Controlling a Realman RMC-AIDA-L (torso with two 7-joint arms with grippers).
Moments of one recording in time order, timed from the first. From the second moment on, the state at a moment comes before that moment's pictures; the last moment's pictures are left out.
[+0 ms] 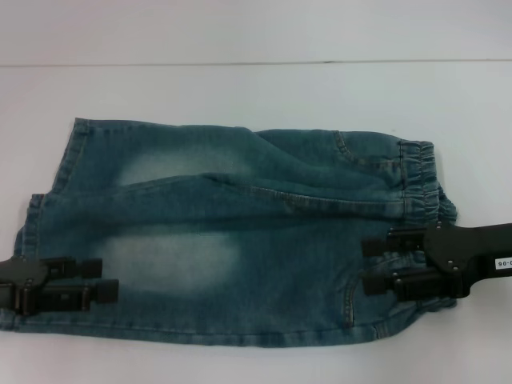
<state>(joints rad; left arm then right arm) -0.40 -2.03 0.44 0.85 2.28 1.96 -1.80 0.53 2.03 -0.67 -0.65 -2.11 -1.86 1.61</state>
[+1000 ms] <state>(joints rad) -0.38 -2.02 0.42 0.92 2.33 1.99 -1.82 0.54 2.03 -0.67 -0.65 -2.11 -1.86 1.62</state>
